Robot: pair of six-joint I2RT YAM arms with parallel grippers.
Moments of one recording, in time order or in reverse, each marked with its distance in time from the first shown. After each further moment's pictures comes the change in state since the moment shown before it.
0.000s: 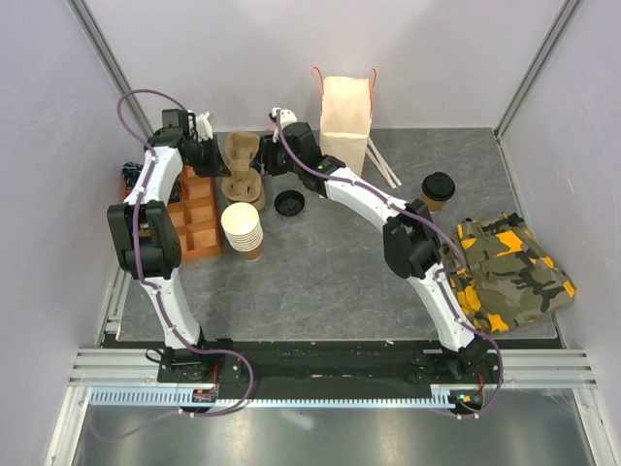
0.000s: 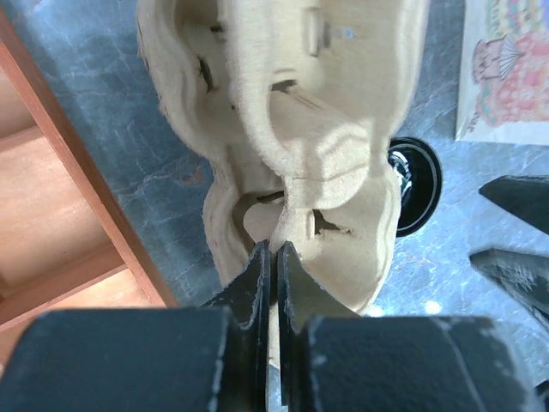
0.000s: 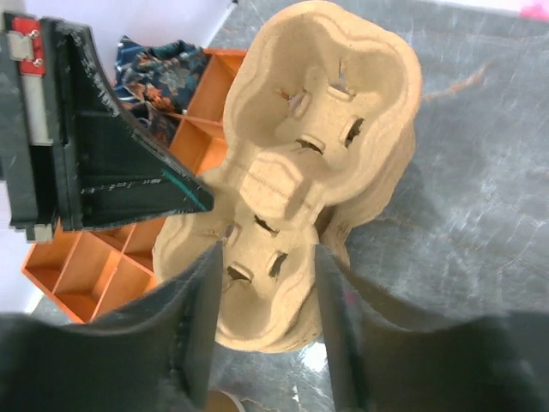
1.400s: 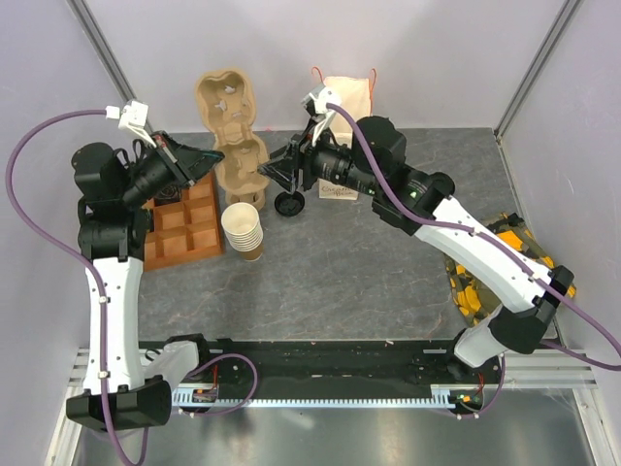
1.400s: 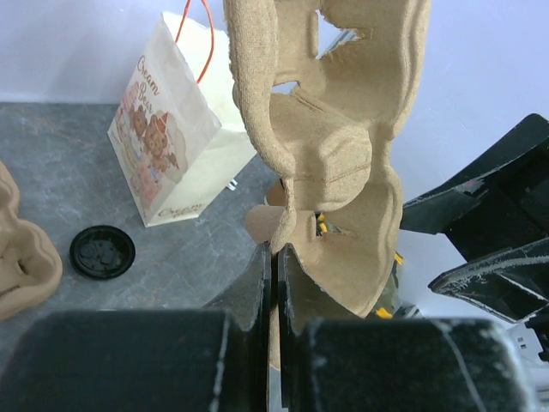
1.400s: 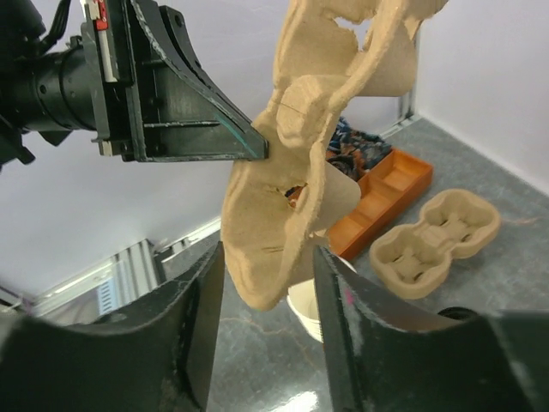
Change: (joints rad) left arm 0.035 -0.970 -0.407 0.364 0.356 -0.540; right arm 0.168 -0.878 -0.431 -0.115 -0.106 -0.190
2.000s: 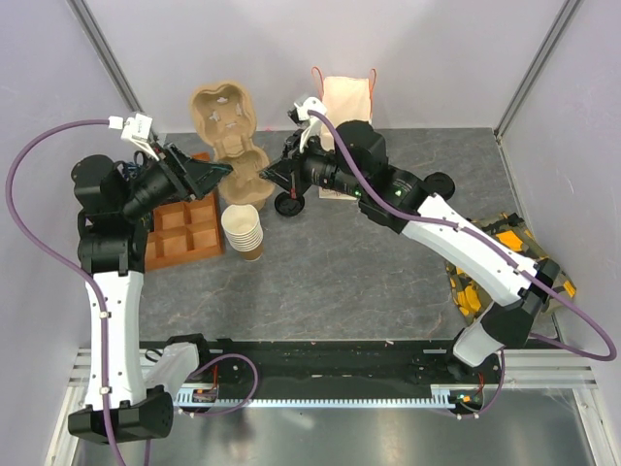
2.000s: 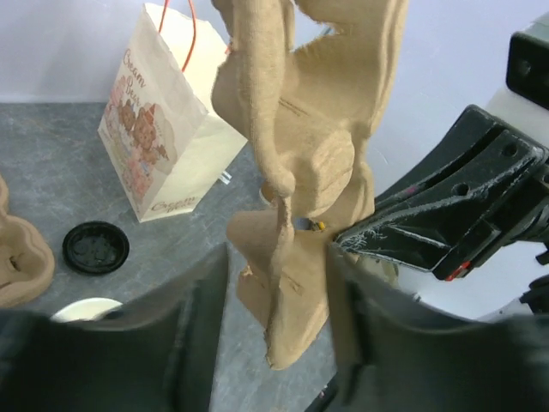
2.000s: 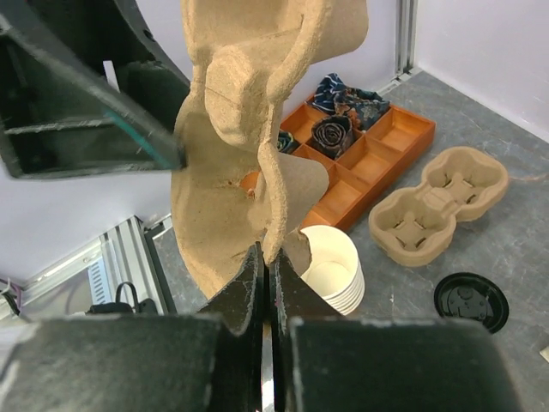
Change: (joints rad) left arm 0.000 -0.085 -0.085 0.025 0.029 0.013; right arm 0.016 0.060 0.005 -0.051 0.029 0.014
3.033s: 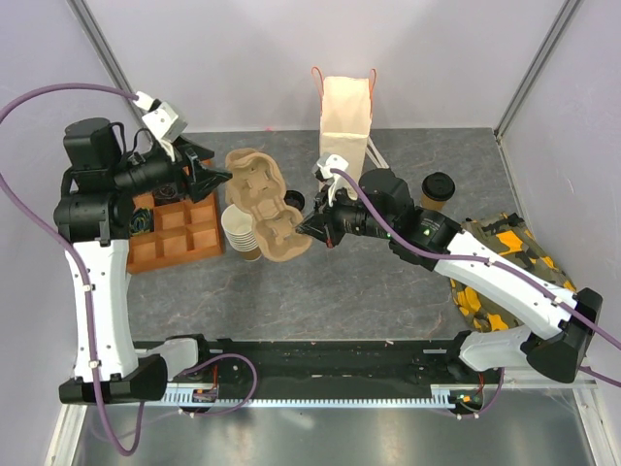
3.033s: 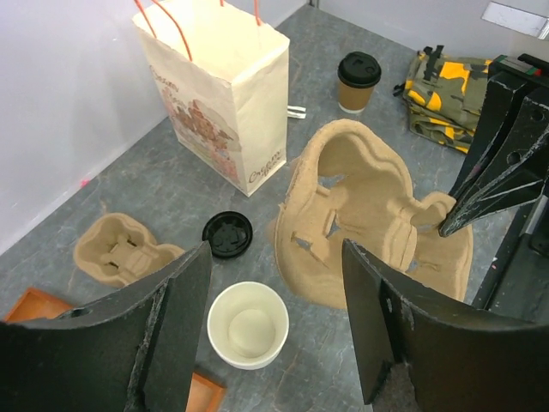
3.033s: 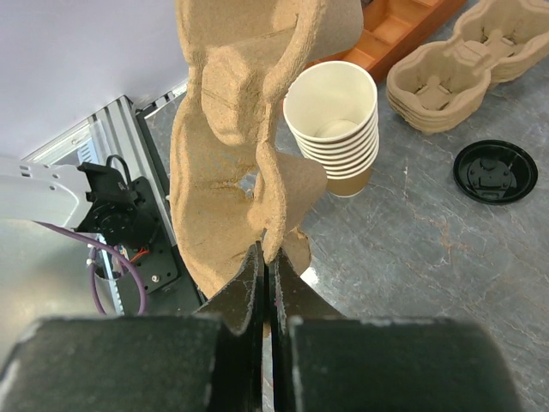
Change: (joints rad) left arm -0.030 0.210 0.429 -0.565 0.124 0.904; right arm 0.003 -0.290 -0.453 -0.052 -0.067 -0.054
